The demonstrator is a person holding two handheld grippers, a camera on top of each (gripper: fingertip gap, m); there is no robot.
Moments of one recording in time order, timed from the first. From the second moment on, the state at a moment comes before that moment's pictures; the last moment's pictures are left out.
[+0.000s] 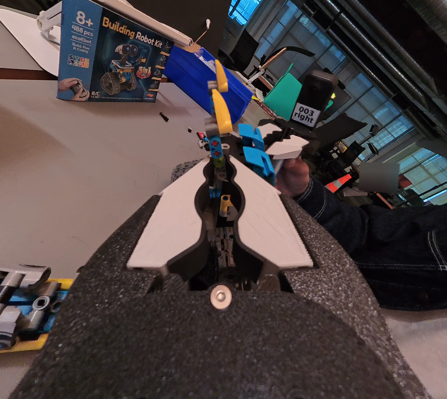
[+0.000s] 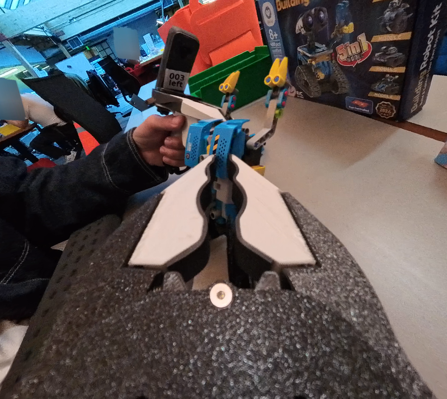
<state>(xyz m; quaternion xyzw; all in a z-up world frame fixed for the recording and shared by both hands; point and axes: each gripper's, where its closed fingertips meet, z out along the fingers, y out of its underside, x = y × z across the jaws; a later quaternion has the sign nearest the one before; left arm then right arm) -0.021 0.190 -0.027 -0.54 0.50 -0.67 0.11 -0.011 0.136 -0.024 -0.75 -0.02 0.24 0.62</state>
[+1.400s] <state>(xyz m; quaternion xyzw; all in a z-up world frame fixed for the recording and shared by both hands) -0.015 0.165 -0.035 -0.54 0.60 -0.53 0.27 -0.025 0.138 -0.034 -0.81 -0.16 -0.25 0.51</state>
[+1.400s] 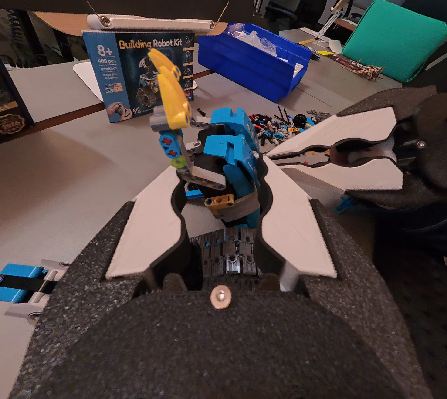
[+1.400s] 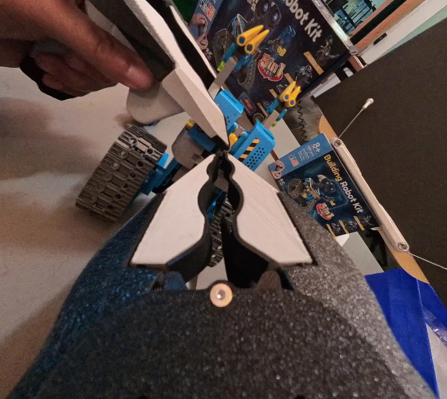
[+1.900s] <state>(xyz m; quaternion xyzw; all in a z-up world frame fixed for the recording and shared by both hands) -0.017 0.144 -0.036 -0.53 0.62 -0.52 0.26 -0.028 0.115 -0.034 -0.82 -0.08 -0.18 0.53</state>
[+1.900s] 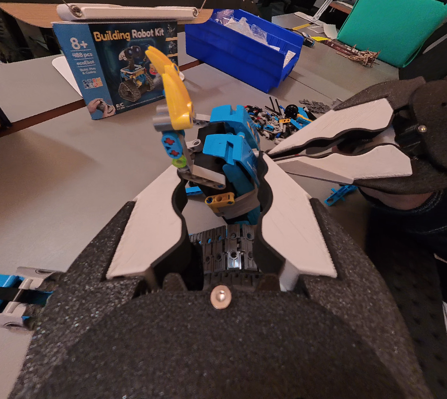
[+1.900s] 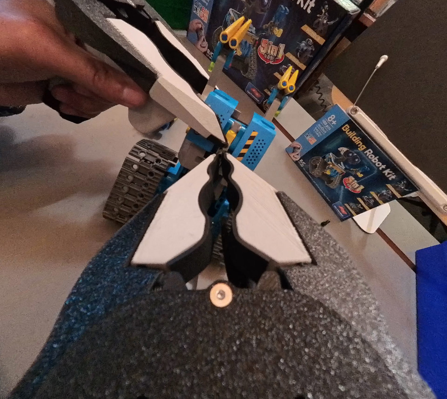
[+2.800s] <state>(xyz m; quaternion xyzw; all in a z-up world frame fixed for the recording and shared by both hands) -0.015 0.151 -0.031 -0.55 0.57 -0.58 0.22 -0.023 0.128 -0.046 -0.82 0.04 -0.11 0.56</state>
